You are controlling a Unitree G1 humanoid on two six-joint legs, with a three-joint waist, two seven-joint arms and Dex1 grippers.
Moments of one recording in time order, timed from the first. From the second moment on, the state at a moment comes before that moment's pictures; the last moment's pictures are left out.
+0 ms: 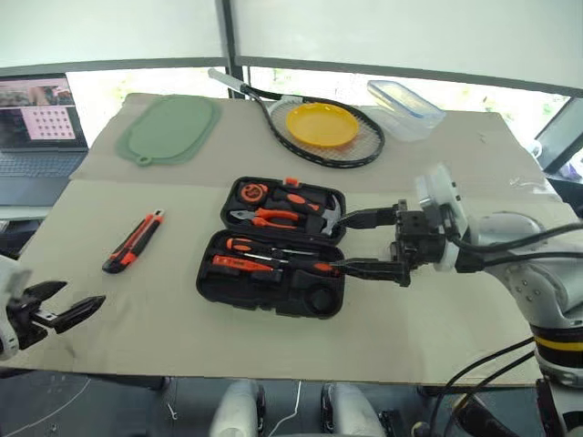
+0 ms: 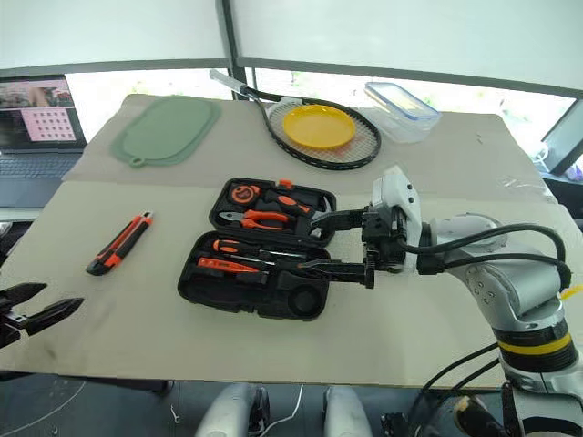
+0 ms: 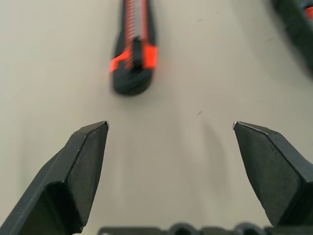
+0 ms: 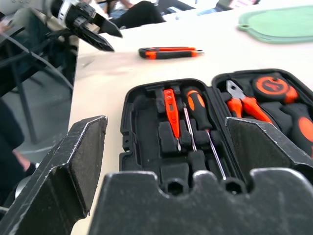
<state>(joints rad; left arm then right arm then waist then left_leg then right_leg) 0.27 0.85 0.81 -0.29 -0.36 0.82 -0.98 -0.53 -0.80 0.03 -0.39 0.79 0.73 1.03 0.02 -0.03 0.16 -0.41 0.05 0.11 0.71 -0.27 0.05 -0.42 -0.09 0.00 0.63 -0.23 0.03</state>
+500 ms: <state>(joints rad) -0.39 1.03 0.20 0.27 -0.23 0.72 -0.92 -0.48 -0.77 0.02 -0.45 0.78 0.74 1.01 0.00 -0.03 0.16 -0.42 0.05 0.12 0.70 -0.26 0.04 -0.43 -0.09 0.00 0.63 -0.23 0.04</state>
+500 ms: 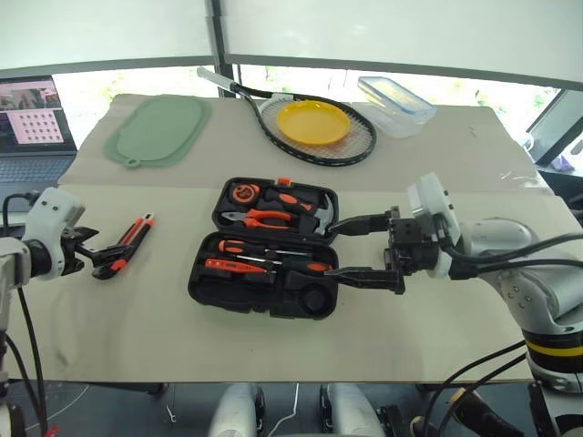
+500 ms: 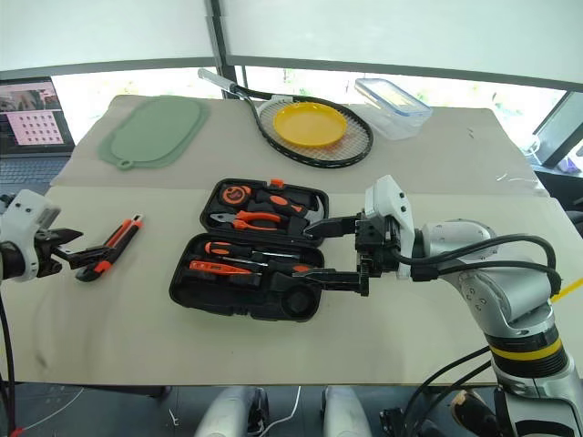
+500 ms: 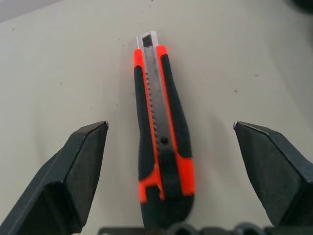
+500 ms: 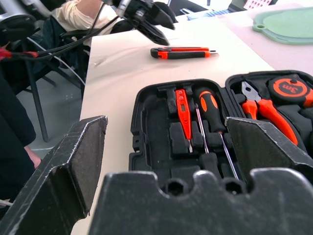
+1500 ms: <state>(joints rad) -0.46 1.00 0.16 -0.06 -0.37 0.74 -1.04 -0.33 -0.84 -0.07 -0.51 0.74 0.72 0.96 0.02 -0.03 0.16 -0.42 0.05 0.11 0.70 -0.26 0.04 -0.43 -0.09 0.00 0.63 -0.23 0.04</state>
